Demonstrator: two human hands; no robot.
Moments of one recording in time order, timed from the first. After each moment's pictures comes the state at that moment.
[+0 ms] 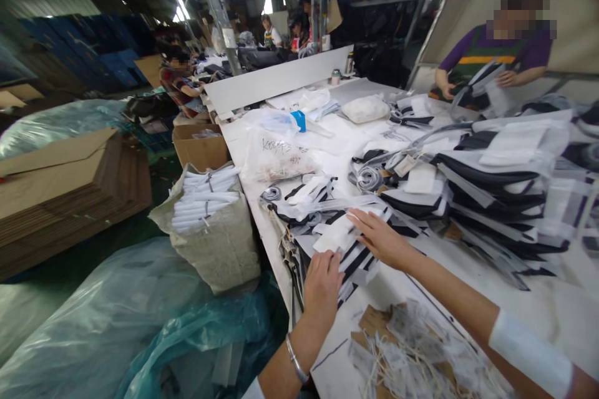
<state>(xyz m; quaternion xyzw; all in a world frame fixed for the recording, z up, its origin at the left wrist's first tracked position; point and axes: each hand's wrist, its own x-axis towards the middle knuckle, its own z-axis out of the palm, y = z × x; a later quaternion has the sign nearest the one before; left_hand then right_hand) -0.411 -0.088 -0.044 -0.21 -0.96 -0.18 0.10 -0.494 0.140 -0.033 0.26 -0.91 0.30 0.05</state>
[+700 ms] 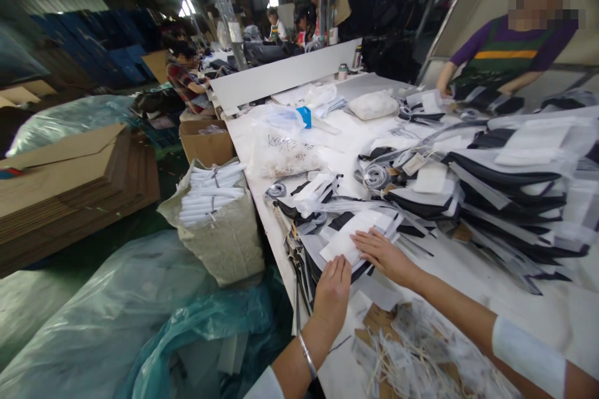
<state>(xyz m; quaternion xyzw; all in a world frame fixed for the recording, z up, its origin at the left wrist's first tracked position) -0.395 -0.084 -0.074 -0.27 -0.95 -0.10 0.11 -0.470 0.140 -0.081 0.31 -0.90 0.32 0.01</state>
